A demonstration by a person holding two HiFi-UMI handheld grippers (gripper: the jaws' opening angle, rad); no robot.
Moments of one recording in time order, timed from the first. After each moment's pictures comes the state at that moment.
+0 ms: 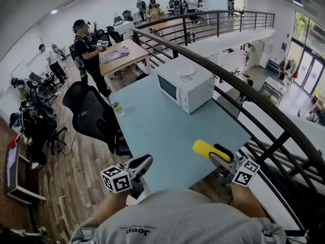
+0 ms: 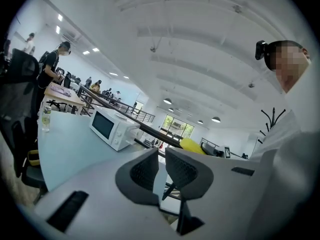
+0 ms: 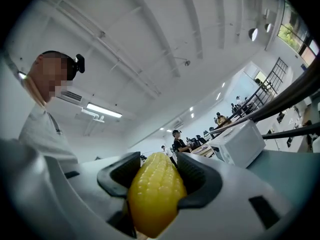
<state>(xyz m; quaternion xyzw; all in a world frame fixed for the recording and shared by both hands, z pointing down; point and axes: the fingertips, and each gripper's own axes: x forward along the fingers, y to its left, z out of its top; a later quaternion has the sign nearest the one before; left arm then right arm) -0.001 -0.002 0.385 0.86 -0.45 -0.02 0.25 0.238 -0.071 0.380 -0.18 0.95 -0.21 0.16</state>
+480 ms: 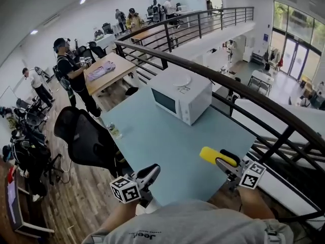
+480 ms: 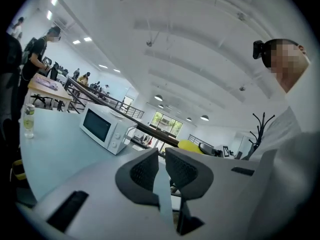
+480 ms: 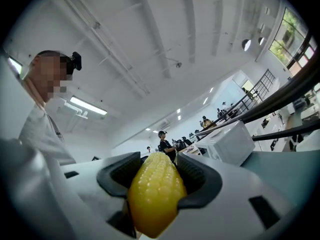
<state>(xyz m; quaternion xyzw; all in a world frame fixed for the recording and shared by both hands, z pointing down) -0.051 -0.102 0.403 0.89 -0.38 -0.01 0.26 0.197 -0.142 0.400 -0.26 0.93 -0.21 0.15</state>
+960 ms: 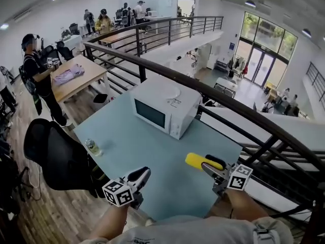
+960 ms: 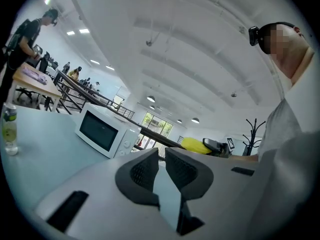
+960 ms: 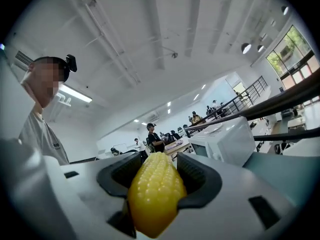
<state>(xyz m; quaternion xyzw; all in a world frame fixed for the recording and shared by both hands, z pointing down) -0.144 -0.215 0.440 0.92 -0.32 -0.03 0.25 0.088 -0.213 0.401 -0.33 0.91 -0.22 0.09</state>
